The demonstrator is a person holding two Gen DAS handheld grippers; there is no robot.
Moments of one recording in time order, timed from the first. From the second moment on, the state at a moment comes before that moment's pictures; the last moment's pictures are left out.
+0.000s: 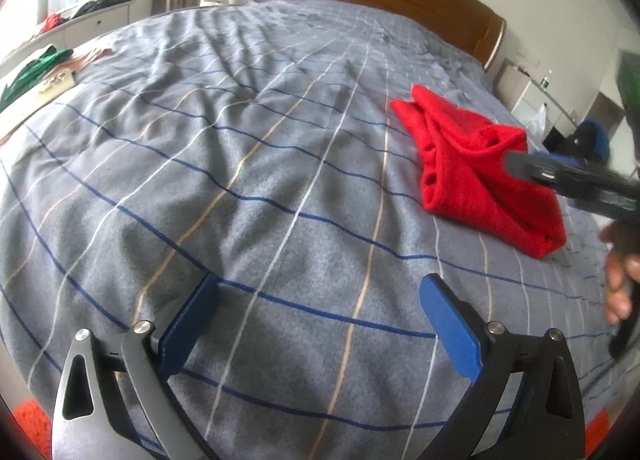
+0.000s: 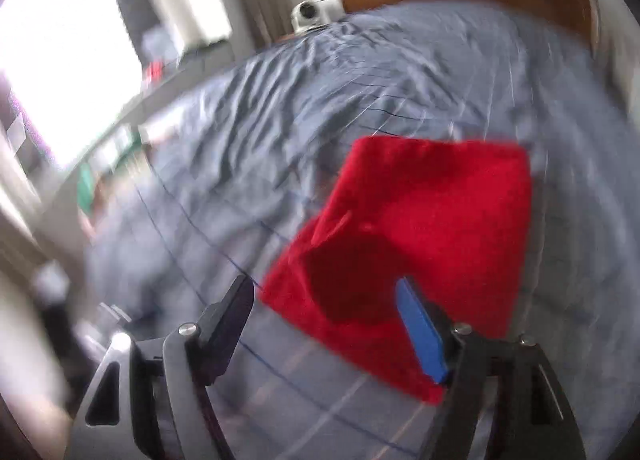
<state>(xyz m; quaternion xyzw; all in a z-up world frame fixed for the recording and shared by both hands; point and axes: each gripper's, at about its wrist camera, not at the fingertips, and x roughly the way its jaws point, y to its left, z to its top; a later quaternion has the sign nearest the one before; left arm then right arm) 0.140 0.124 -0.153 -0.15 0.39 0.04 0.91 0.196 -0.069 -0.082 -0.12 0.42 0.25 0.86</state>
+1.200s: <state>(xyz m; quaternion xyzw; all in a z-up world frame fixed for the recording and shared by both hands) 0.339 0.089 -0.153 -0.20 0.51 -0.07 0.83 0.290 -0.236 -0.153 0.29 0.47 0.19 0.81</state>
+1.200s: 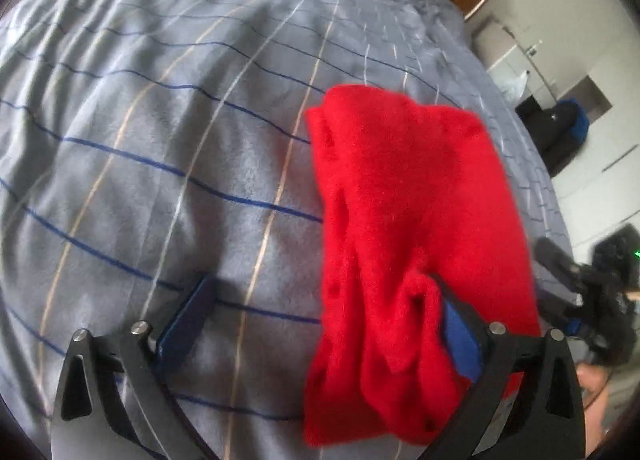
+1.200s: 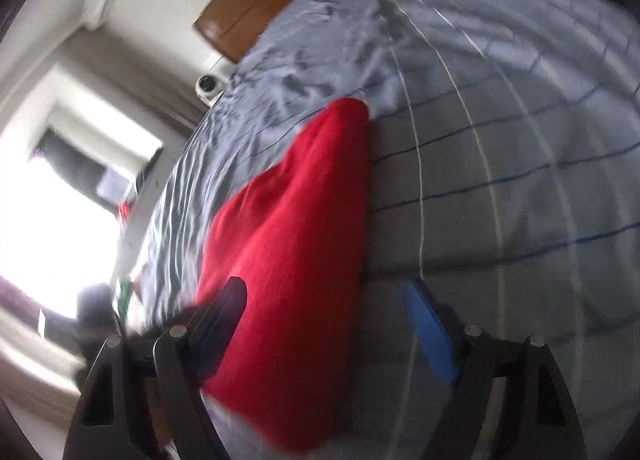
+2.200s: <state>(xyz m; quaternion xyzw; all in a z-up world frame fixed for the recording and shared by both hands) 0.273 0.086 -0.119 -0.06 0.44 -0.01 0.89 0.251 -0.148 -0.101 0.00 0.41 0.11 0.91</state>
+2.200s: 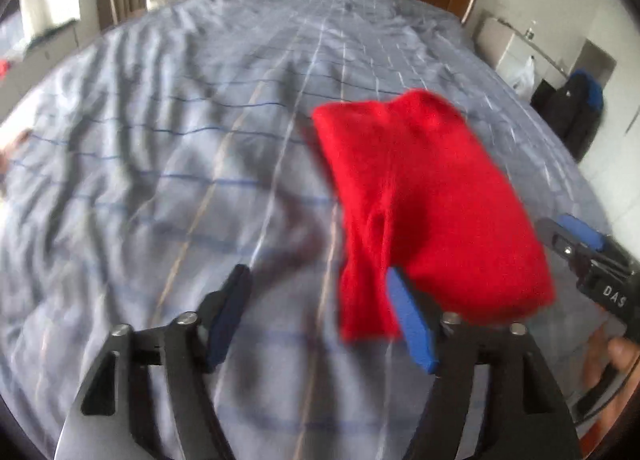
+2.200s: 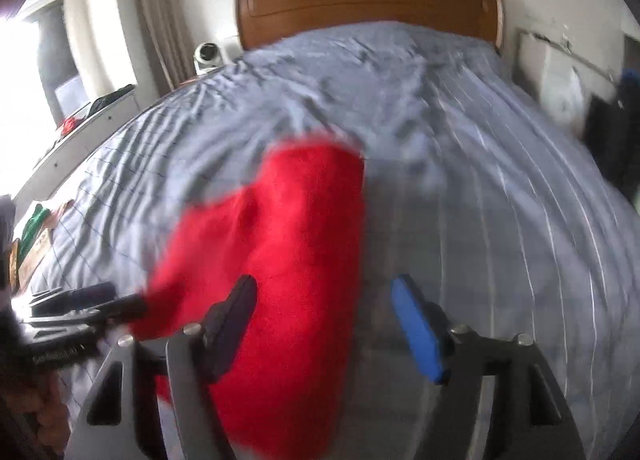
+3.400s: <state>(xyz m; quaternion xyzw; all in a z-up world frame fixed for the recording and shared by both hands) 0.089 0.015 -0.053 0.00 0.39 0.05 0.92 0.017 -0.182 -0.047 -0.05 0.41 0.08 0.91</state>
